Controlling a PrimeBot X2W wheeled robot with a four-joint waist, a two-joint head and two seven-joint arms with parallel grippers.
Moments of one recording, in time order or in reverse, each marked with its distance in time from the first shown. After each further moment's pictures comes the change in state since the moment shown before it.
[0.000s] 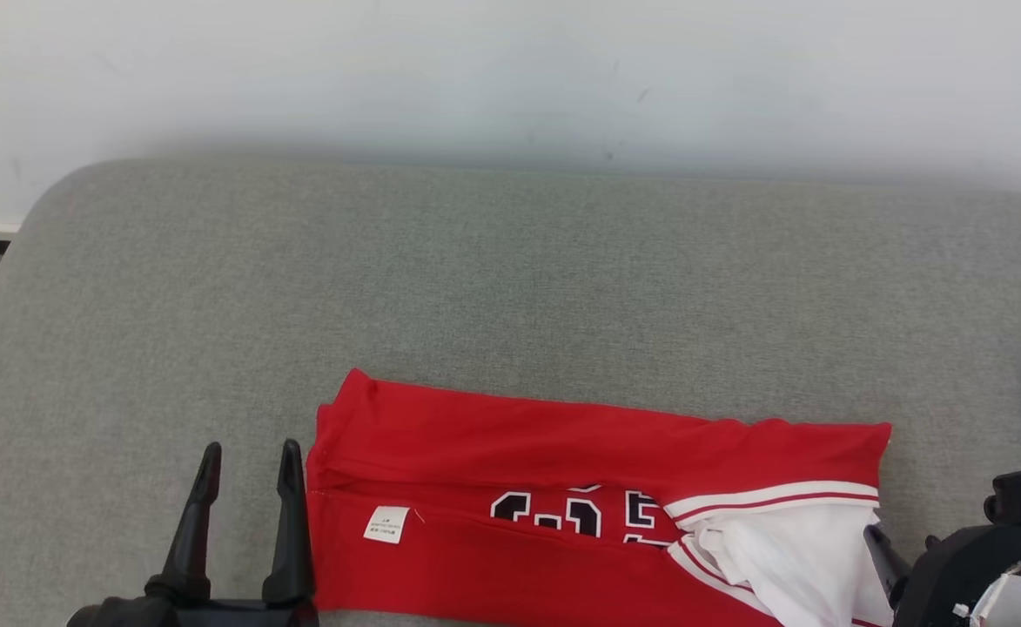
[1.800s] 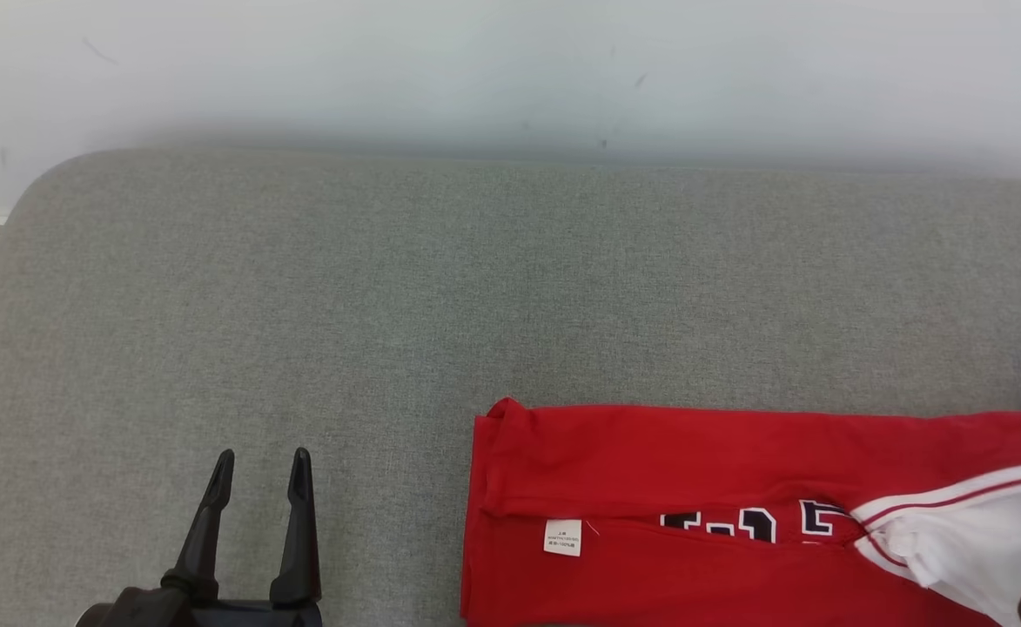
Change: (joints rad) left arm -0.021 -0.044 0.051 0.095 0.059 -0.079 0.000; right arm -0.061 0.006 -0.264 -0.058 -0.258 0.002 0.058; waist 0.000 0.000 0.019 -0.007
